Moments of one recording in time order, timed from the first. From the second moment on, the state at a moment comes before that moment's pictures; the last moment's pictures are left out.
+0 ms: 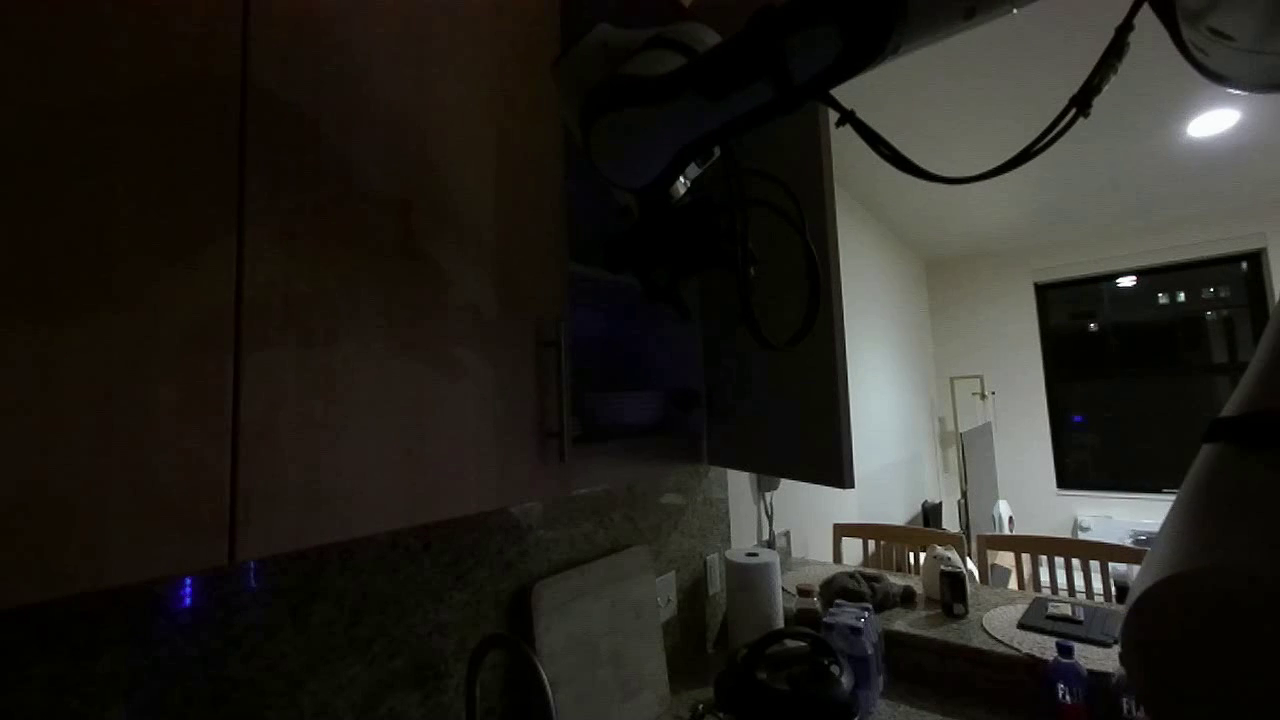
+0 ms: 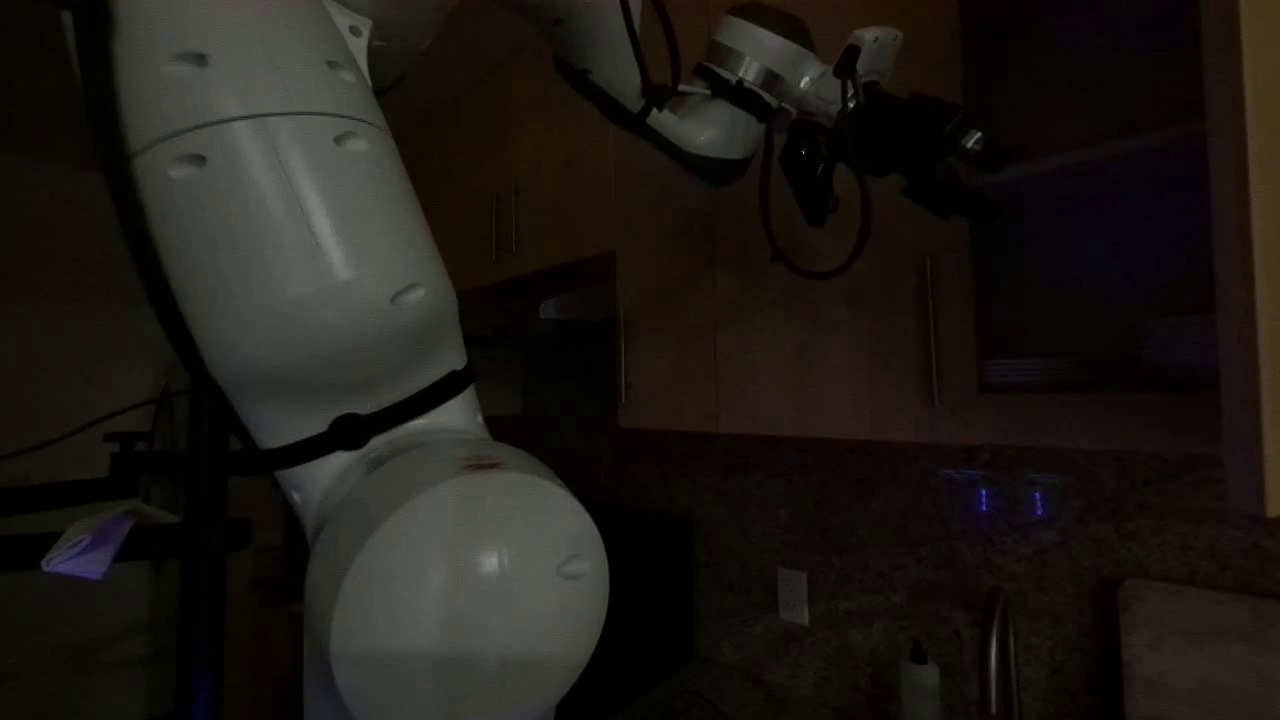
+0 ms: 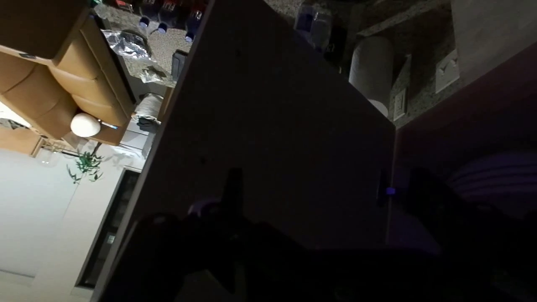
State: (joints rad) arm -0.13 -0.38 0.23 -1.89 -0.77 1.62 1.20
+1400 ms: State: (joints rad) arm -0.08 -0.40 -0.03 -1.90 -0.77 1.82 0.93
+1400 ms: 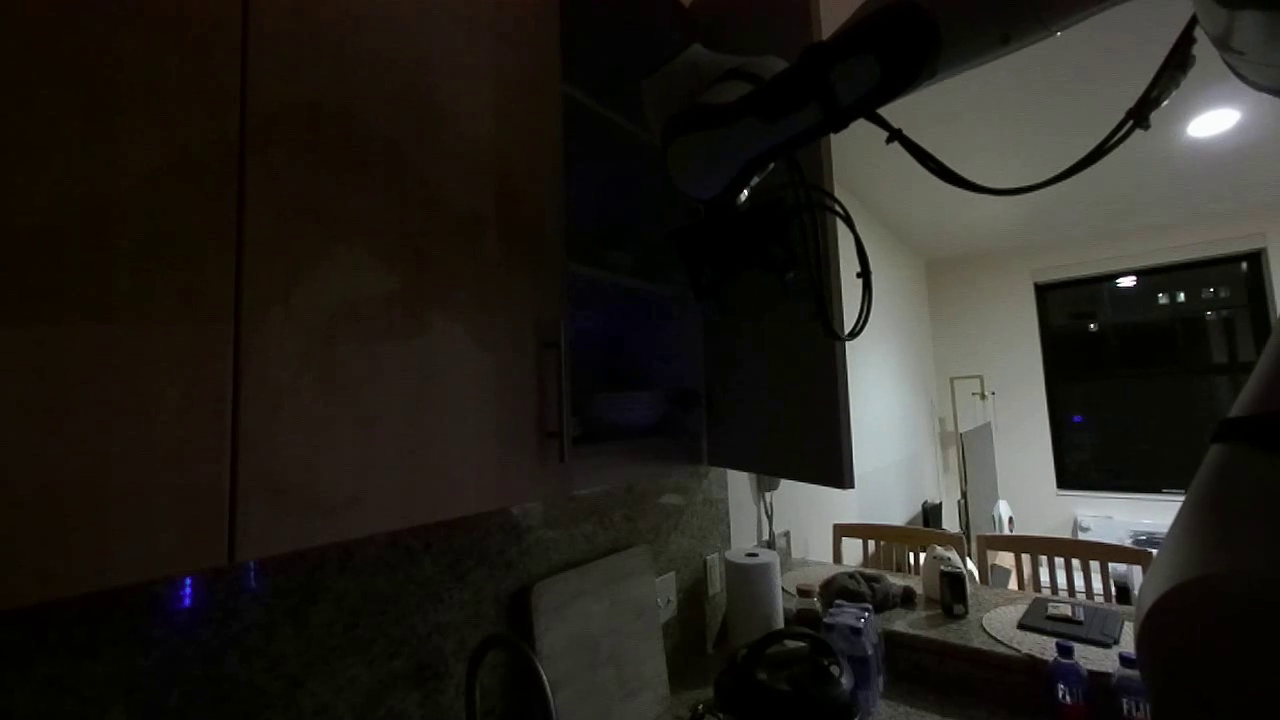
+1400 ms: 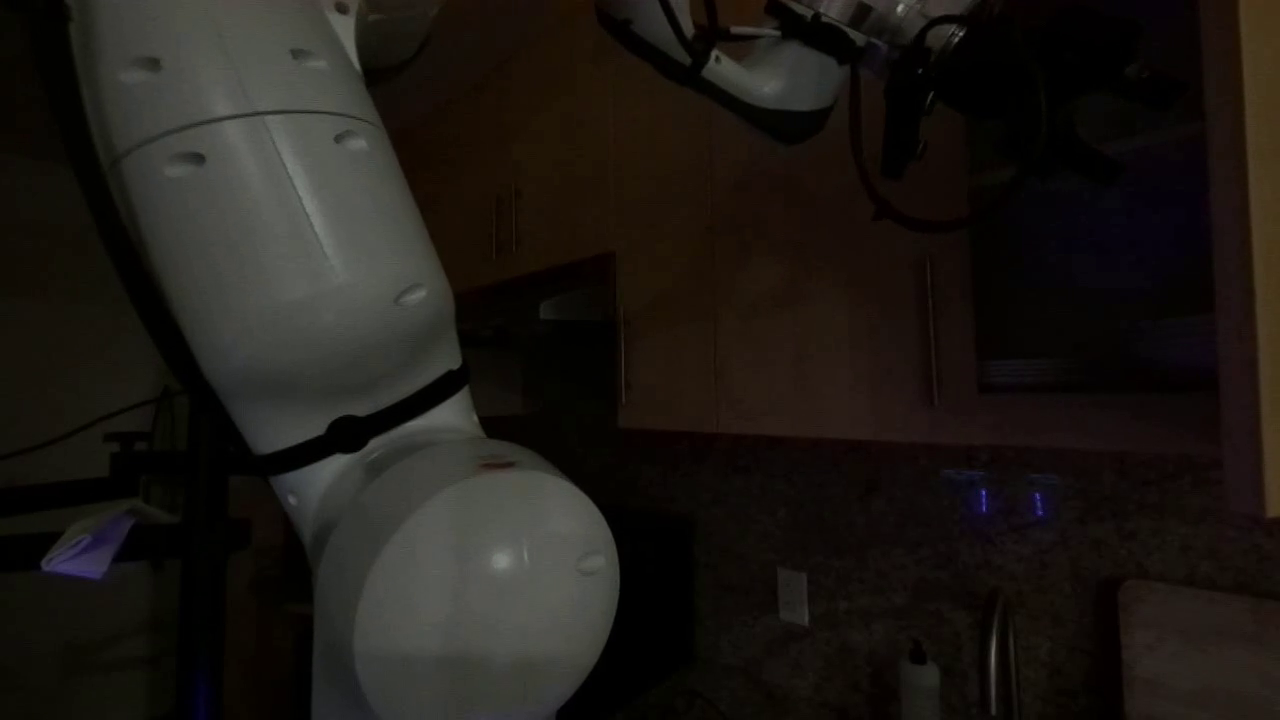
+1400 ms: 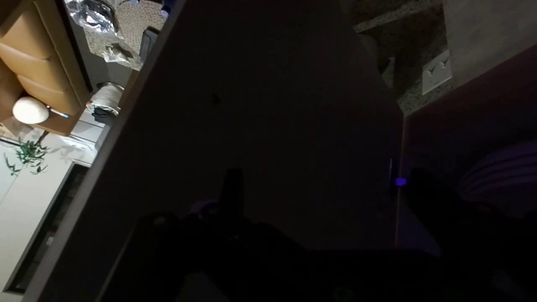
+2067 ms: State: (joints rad) arm -0.11 -0.42 -0.09 -1.92 -0.77 1.96 0.80
